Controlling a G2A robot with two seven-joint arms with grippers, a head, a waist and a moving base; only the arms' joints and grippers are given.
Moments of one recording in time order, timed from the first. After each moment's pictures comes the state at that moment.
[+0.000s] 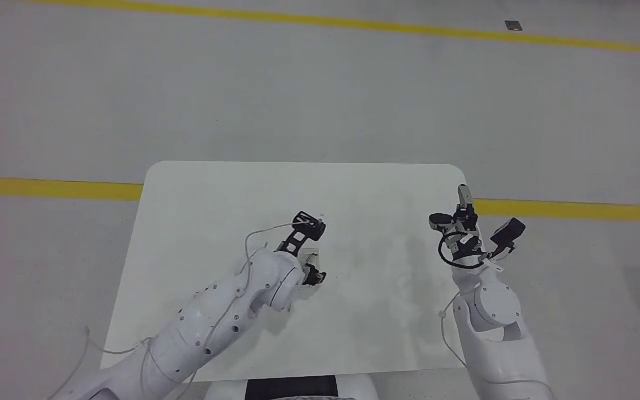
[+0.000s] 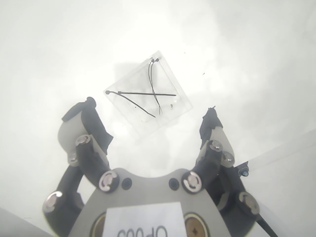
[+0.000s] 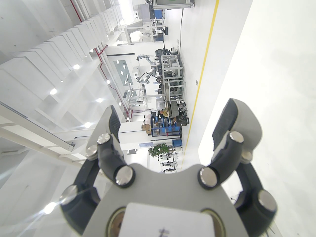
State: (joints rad) left arm 1.17 -1.36 -0.72 -1.67 1.23 0.31 -1.21; right arm -1.73 -1.15 1.60 -1.80 0.42 0.00 0.00
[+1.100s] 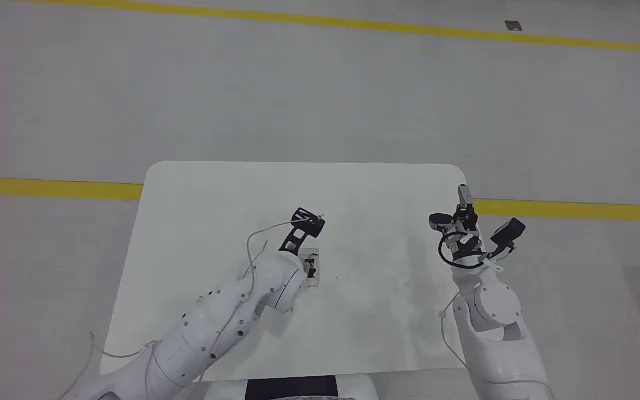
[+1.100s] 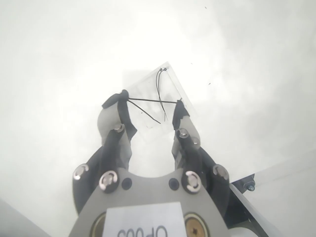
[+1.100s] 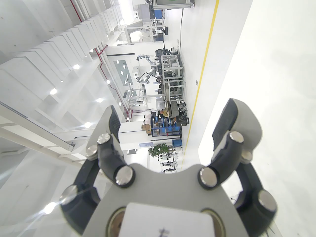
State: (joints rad) left arm 1.20 -1.39 -0.74 -1.67 1.31 0.34 -1.19; right arm -1.73 -1.15 1.60 -1.80 0.42 0.00 0.00
